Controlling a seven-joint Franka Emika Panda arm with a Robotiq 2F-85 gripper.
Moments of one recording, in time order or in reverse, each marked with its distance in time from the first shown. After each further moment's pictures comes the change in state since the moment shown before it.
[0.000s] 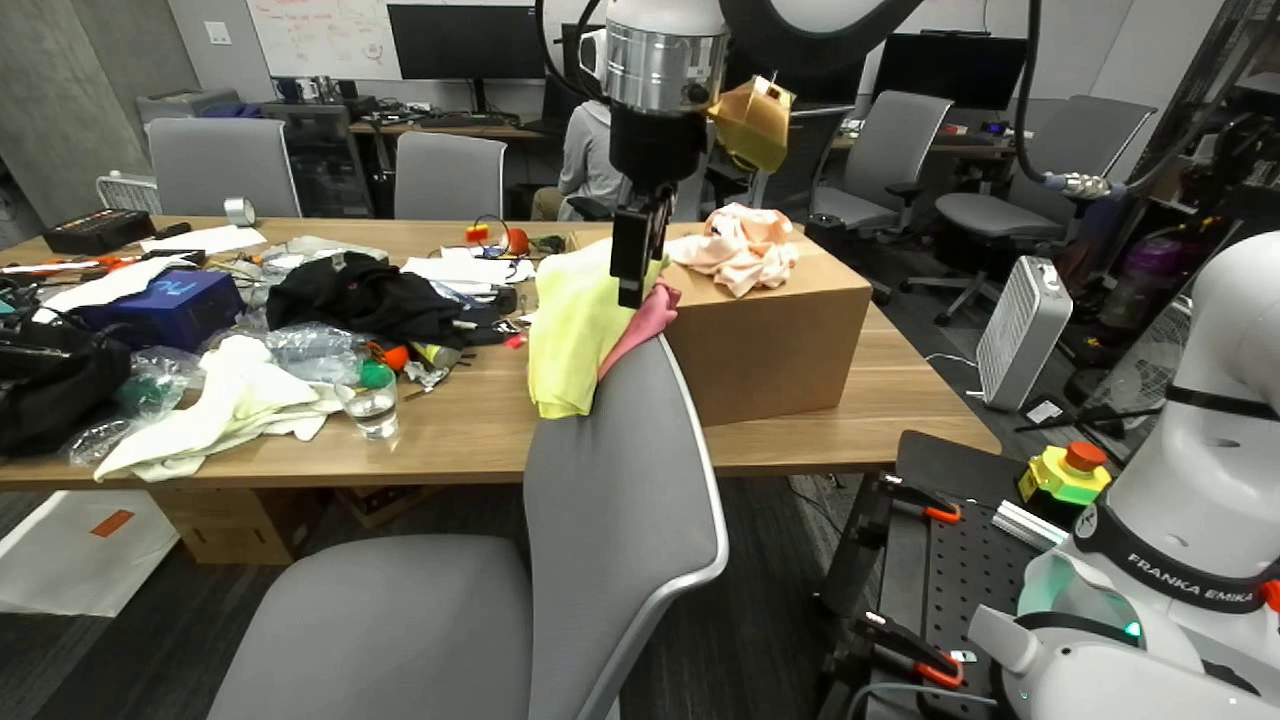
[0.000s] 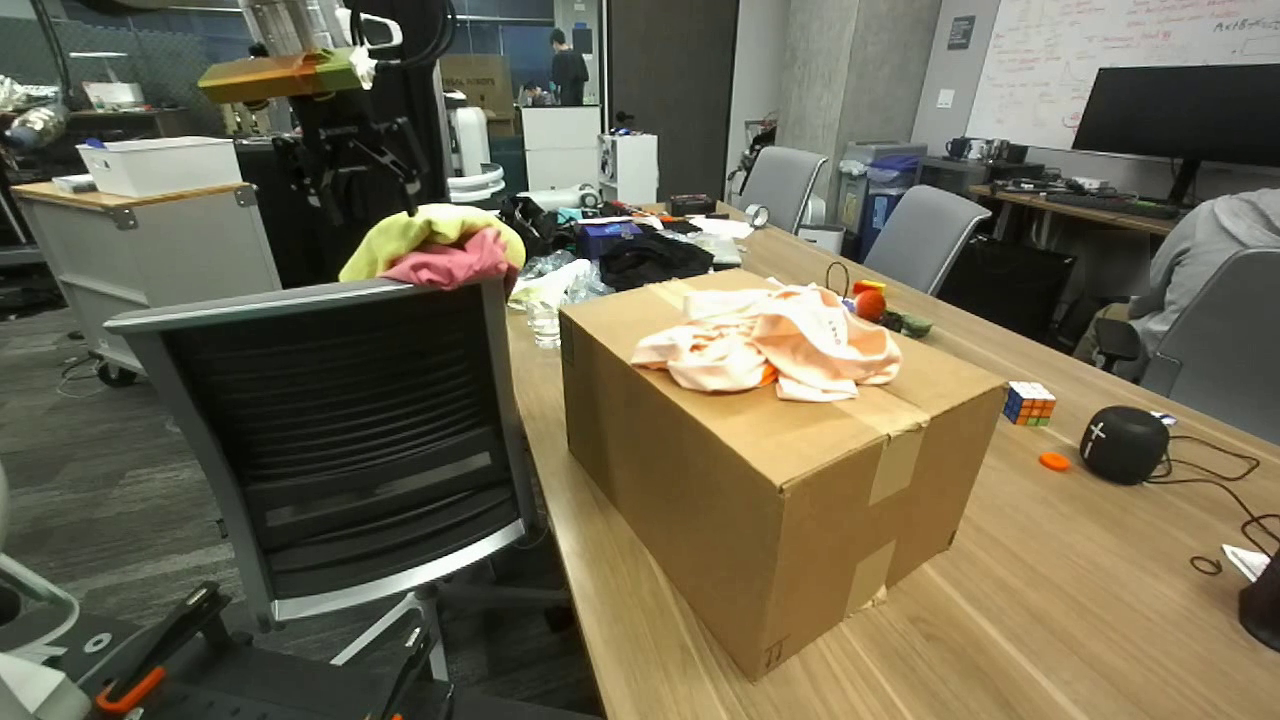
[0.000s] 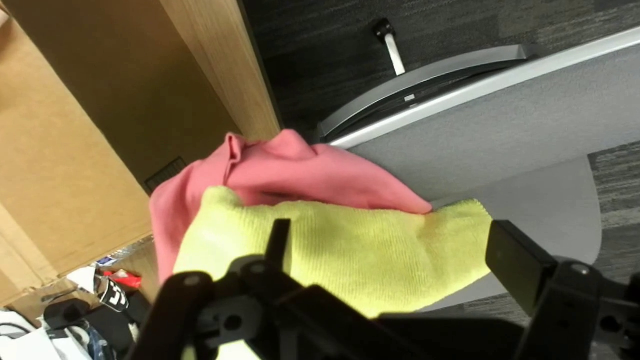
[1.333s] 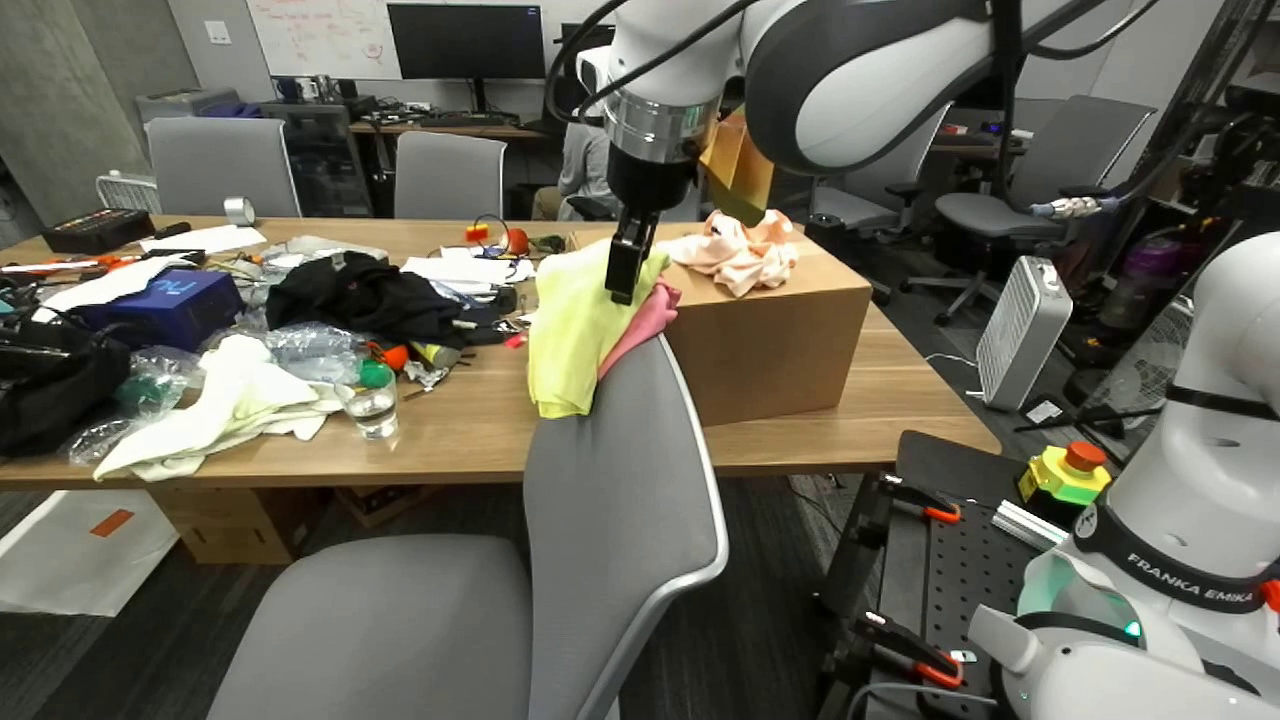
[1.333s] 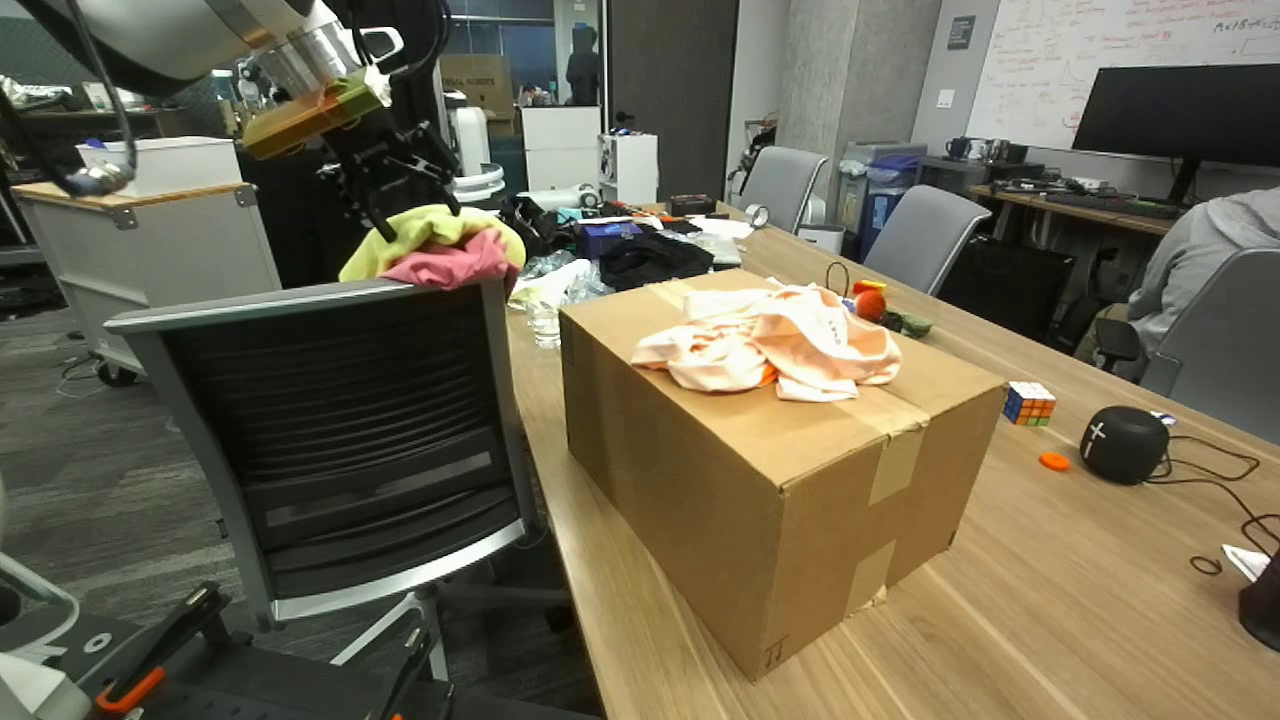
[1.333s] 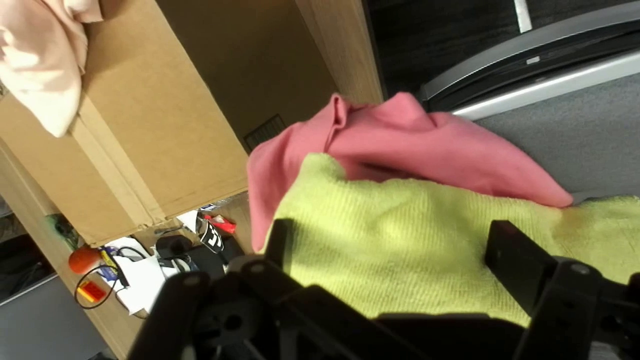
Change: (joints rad) arm -0.015 0.026 0.003 -0.064 -0.367 0.161 0.227
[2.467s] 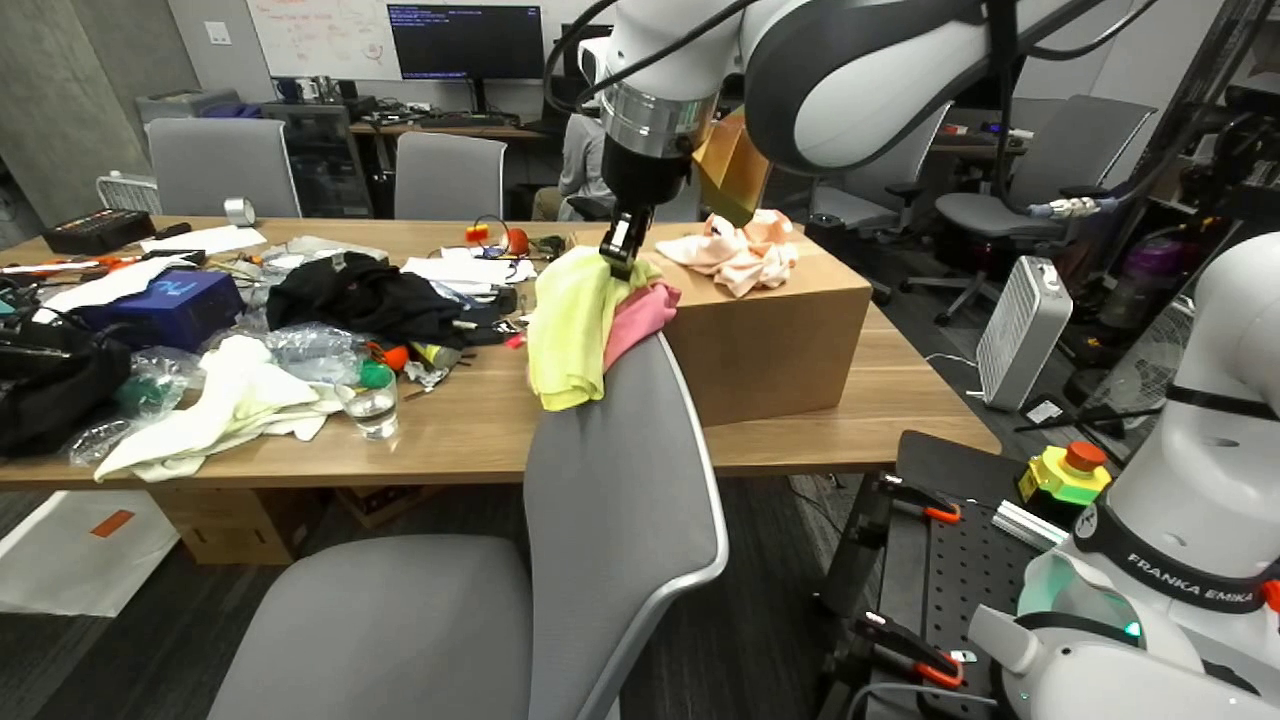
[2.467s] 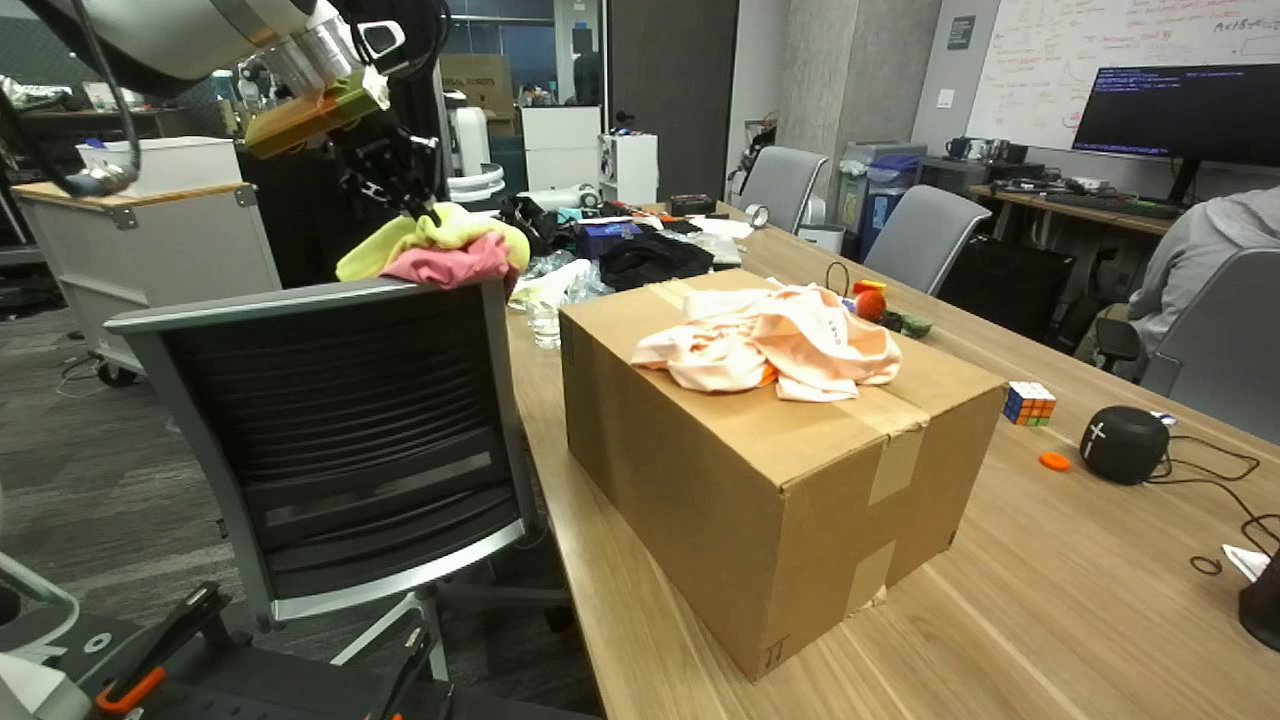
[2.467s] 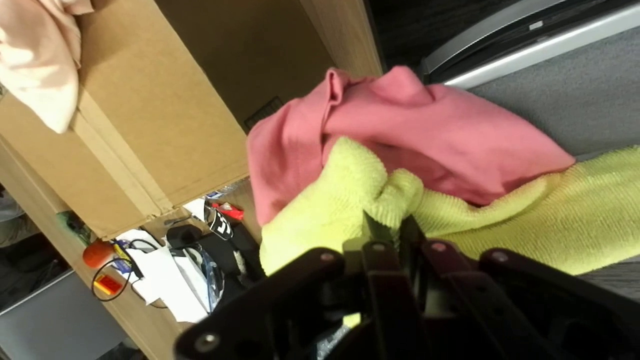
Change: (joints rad) arm -0.007 -0.001 0.000 0.002 -0.009 0.046 0.061
